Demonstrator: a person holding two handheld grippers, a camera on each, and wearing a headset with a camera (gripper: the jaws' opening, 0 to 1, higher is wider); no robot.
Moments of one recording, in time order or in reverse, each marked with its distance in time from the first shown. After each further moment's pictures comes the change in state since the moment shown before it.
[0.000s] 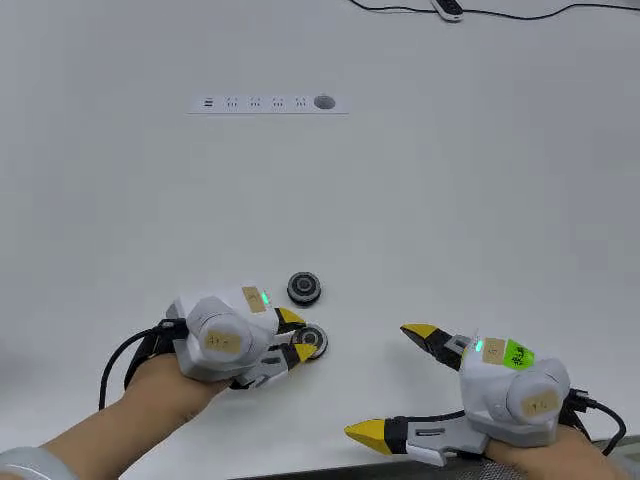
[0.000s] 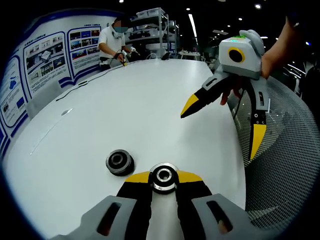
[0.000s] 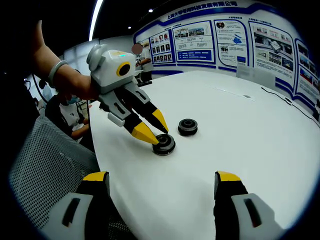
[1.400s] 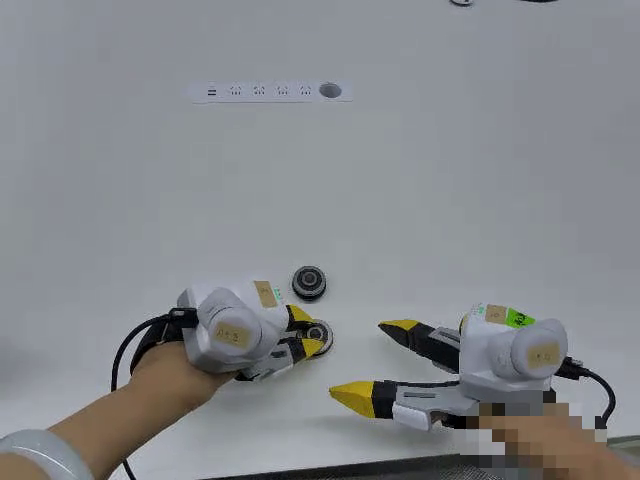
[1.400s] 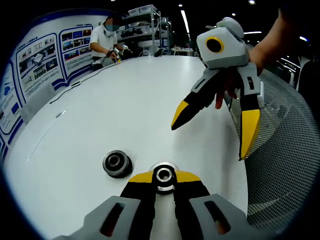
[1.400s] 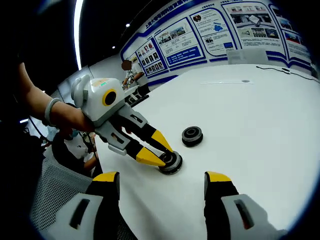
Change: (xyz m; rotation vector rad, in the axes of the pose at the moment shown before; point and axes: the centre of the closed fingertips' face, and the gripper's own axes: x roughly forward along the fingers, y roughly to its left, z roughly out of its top) left arm 0.004 -0.001 -0.003 0.043 0.030 -0.045; right arm 0.022 0.000 0.027 0.269 -0.089 0.092
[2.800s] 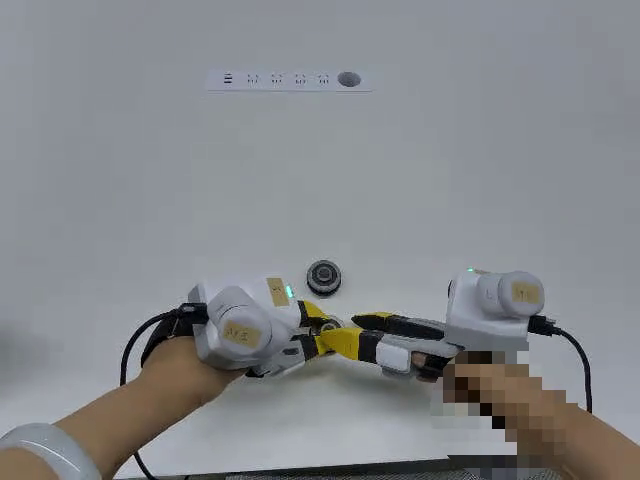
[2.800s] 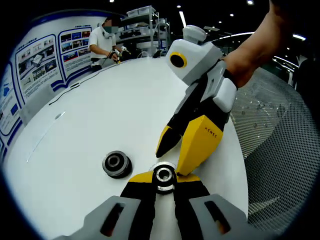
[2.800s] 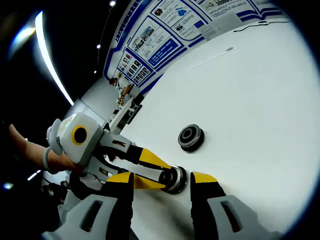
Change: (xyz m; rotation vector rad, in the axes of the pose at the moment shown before) left arm 0.000 0.000 0.001 0.008 -0.013 -0.010; right arm 0.040 -0.011 0.013 0.377 -0.016 0.082
